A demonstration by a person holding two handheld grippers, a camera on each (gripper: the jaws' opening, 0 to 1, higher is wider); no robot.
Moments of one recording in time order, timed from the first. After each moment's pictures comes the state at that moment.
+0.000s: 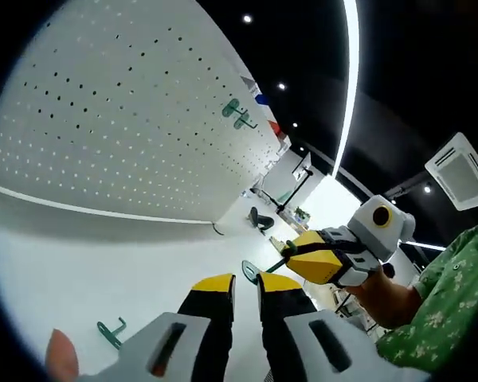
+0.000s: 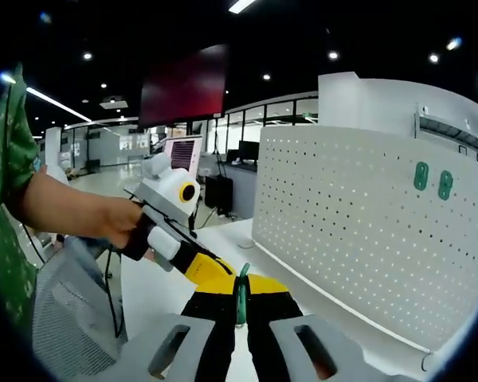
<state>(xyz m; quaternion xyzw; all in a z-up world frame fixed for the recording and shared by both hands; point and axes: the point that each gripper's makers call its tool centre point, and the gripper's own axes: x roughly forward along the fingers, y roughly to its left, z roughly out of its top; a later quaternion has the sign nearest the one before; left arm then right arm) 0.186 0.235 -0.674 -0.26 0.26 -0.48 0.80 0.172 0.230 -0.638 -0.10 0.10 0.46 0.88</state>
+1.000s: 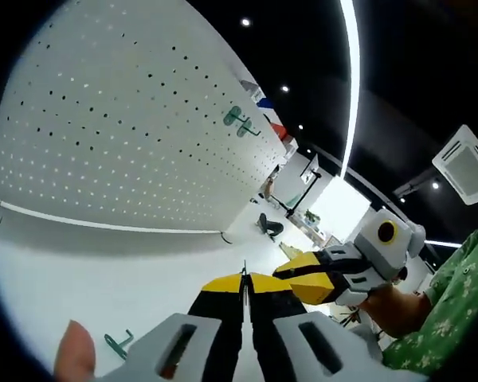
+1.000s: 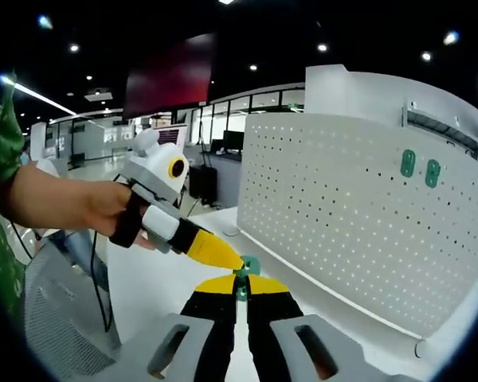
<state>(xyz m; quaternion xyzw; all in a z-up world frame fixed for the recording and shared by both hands) 0.200 0.231 -0.664 -0.25 0.24 -0.45 0.82 0.179 0.217 -0.651 -0.12 0.12 0.40 0.90</state>
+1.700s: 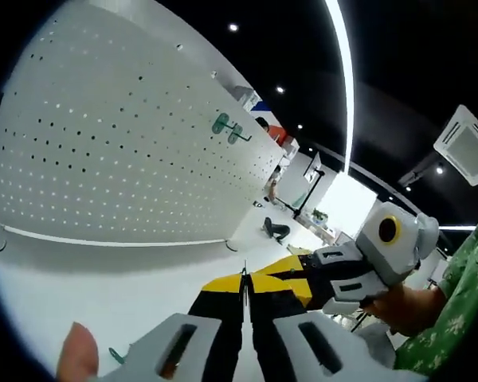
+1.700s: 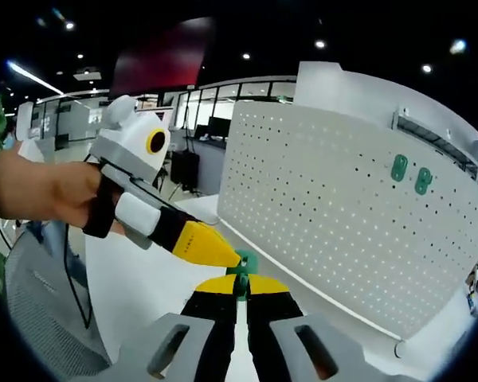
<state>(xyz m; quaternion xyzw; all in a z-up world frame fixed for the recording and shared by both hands) 0.200 0.219 -0.653 -0.20 0.21 -0.45 0.84 0.193 0.213 -0.659 -0.17 0.14 0.36 0.91</state>
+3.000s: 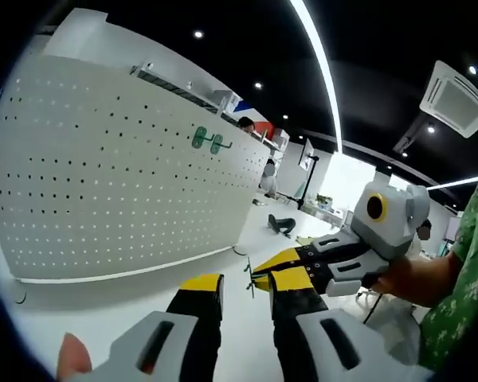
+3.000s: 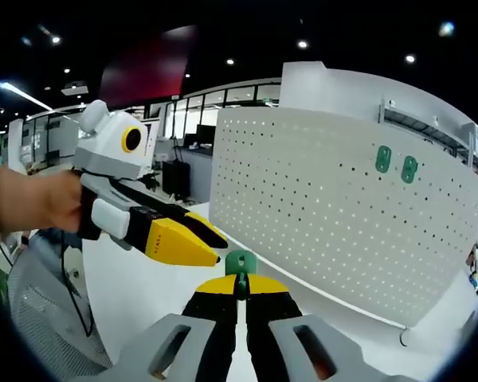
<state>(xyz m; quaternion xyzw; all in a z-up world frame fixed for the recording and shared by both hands) 0.197 0.224 -0.637 -0.11 0.15 -0.47 0.86 0.198 0.200 -0.651 -0.12 0.14 0.33 0.93</state>
